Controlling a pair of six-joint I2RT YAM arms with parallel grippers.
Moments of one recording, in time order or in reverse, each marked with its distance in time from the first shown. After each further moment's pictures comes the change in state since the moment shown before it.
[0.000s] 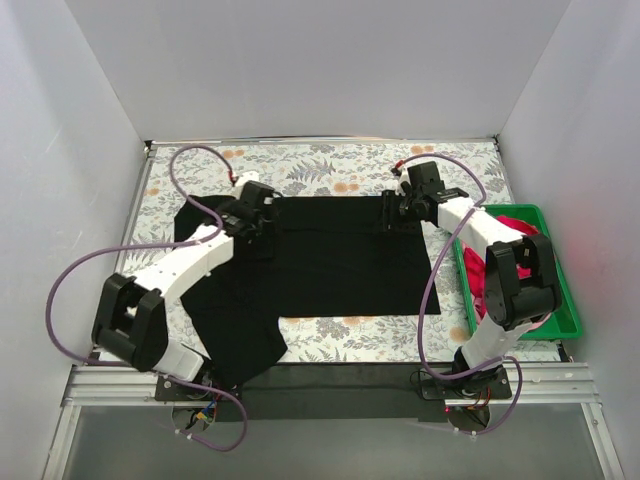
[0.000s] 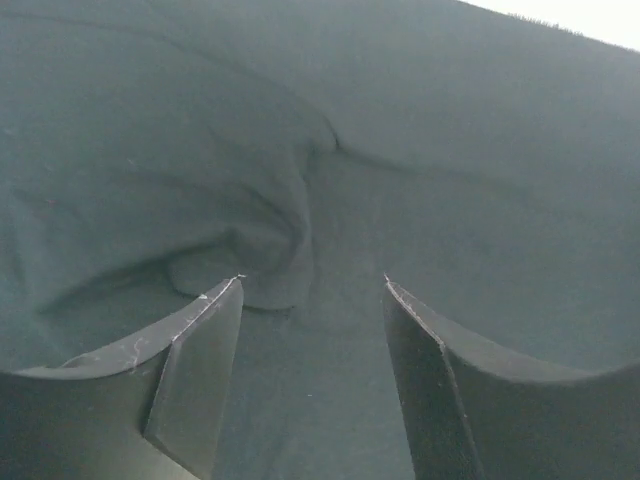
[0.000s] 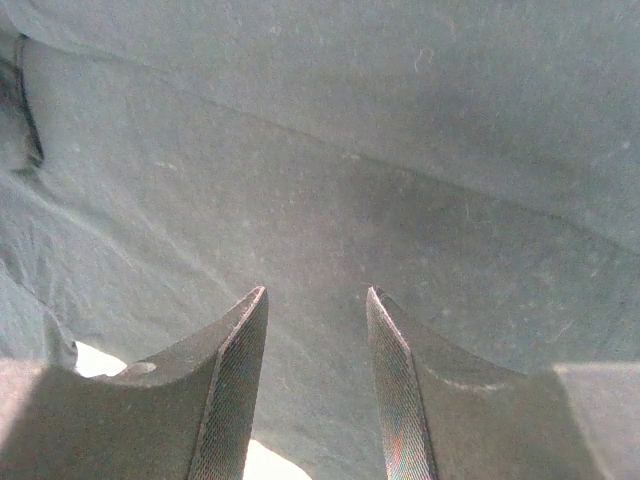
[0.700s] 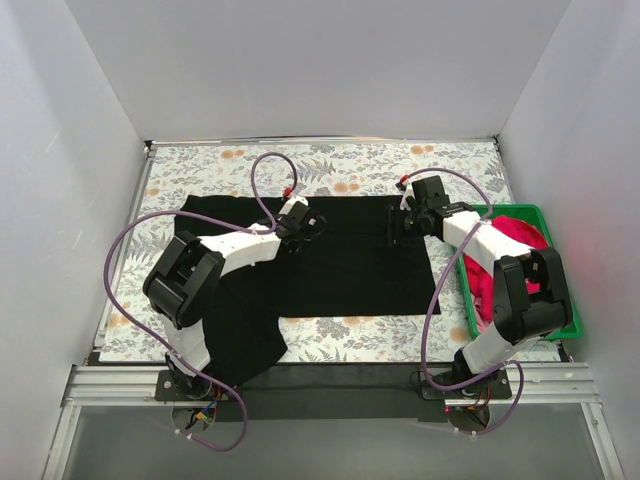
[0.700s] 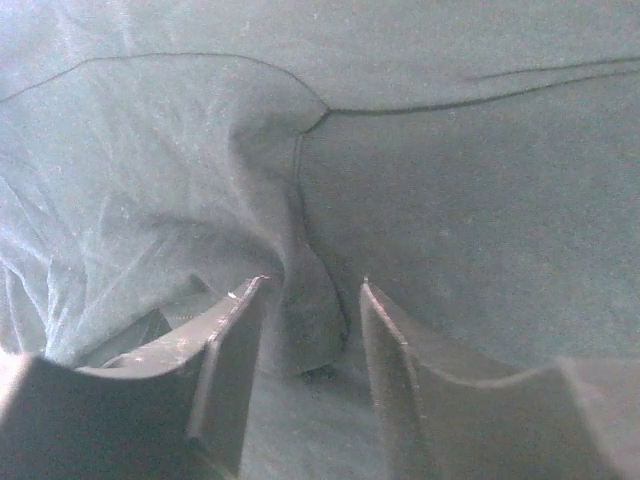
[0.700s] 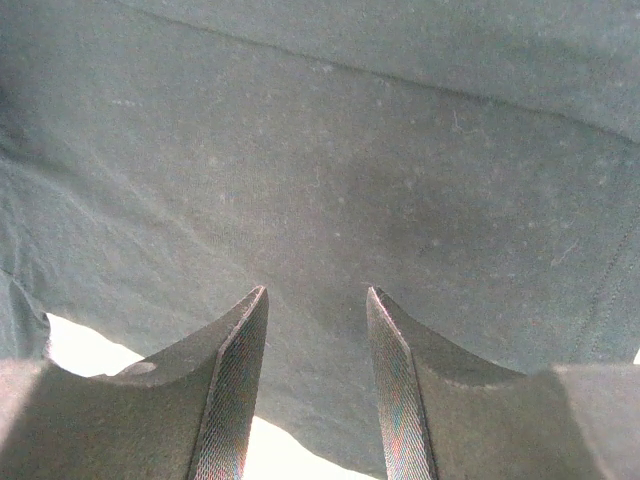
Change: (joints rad) left arm -0.218 0.379 0.057 0.060 -0.313 0.346; right arm 0.000 -0.105 -0.154 0.002 0.025 -0.001
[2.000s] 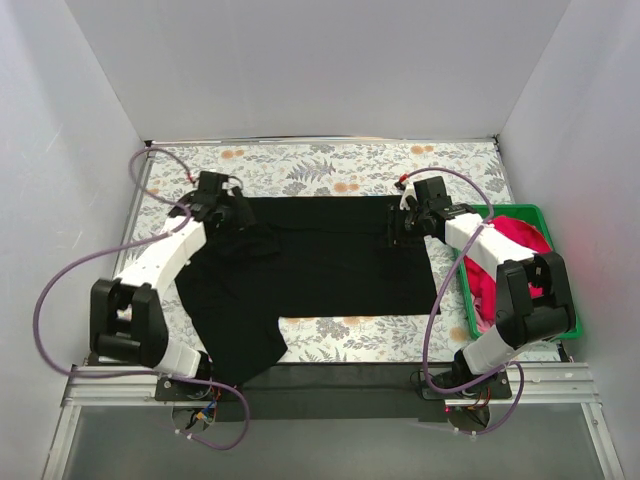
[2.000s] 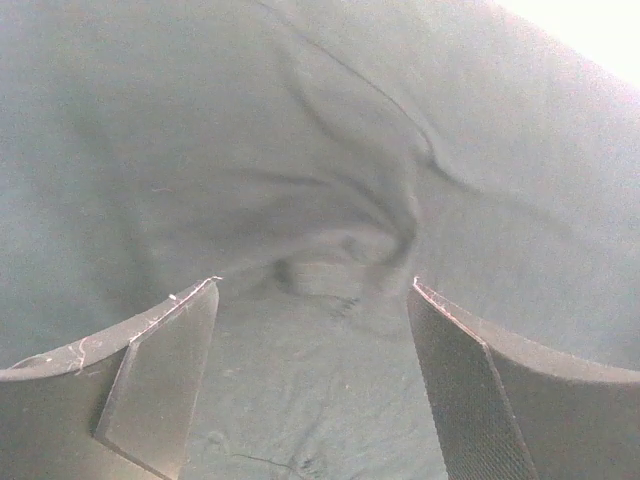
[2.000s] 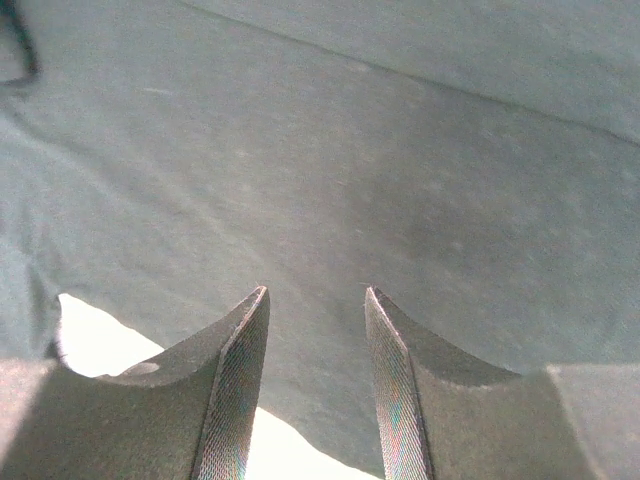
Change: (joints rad) left arm 0.416 -0.315 0.000 -0.182 0.516 -0.333; right arm 0.001 -0.029 -0.021 0.013 -0.042 -0.024
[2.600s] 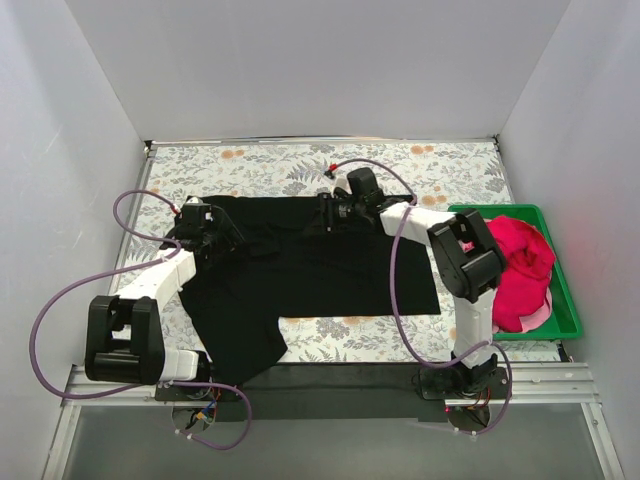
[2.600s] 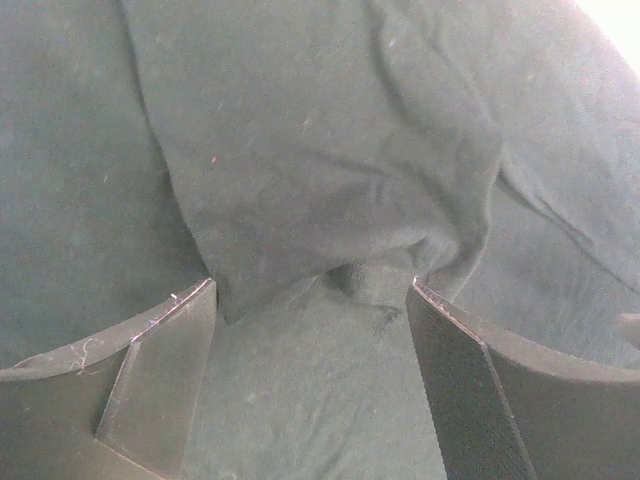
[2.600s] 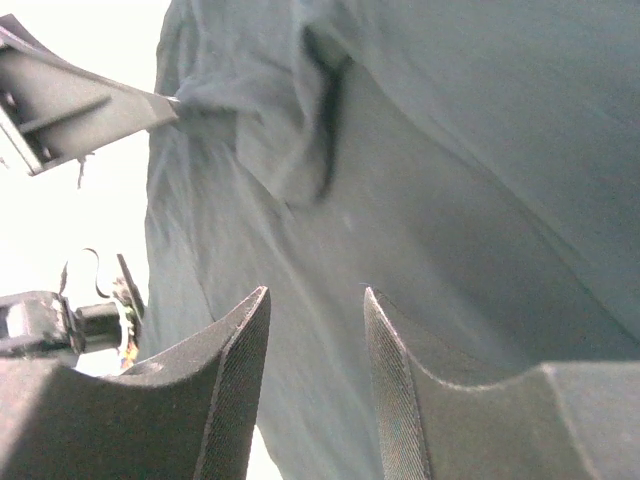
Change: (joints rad) left arm 0.164 -0.148 -0.374 0.315 0.134 -0.095; right arm 0.260 0.430 0.274 0.489 -0.310 0.245
